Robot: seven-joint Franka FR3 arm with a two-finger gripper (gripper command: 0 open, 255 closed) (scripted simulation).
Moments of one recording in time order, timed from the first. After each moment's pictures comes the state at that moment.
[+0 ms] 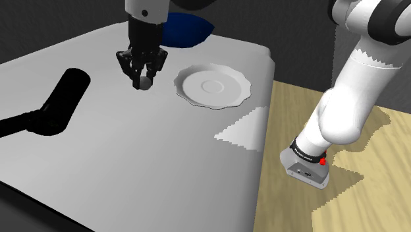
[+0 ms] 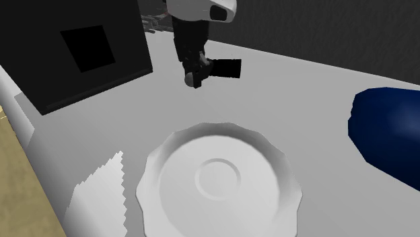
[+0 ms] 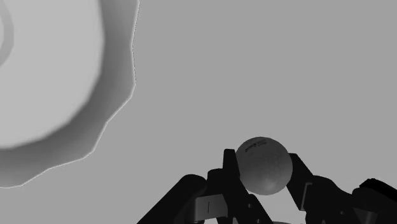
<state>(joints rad) 0.16 0.12 0.50 -1.62 0.07 1.93 0.62</state>
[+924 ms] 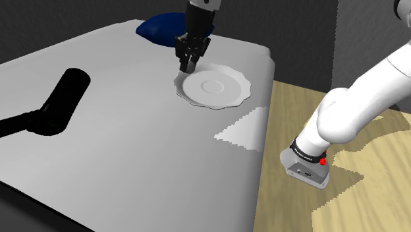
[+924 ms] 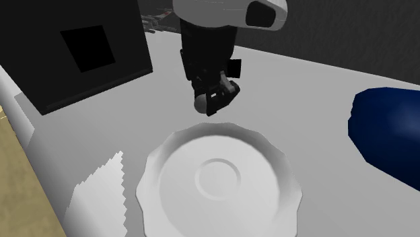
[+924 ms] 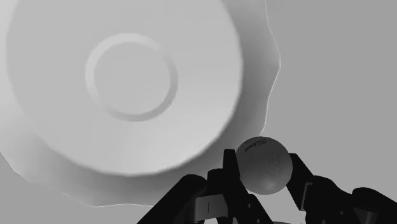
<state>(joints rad) 0.05 -0.27 0.35 -1.97 0.28 1.89 0.33</state>
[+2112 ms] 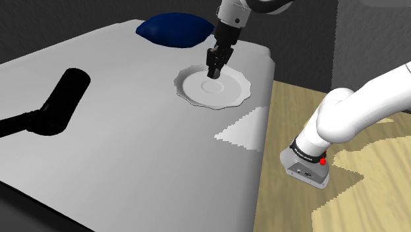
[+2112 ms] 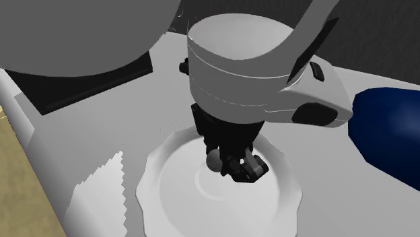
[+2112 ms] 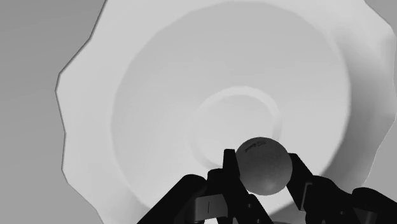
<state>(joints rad) 0.02 -0.48 0.22 -2.29 0.32 1.95 0.11</state>
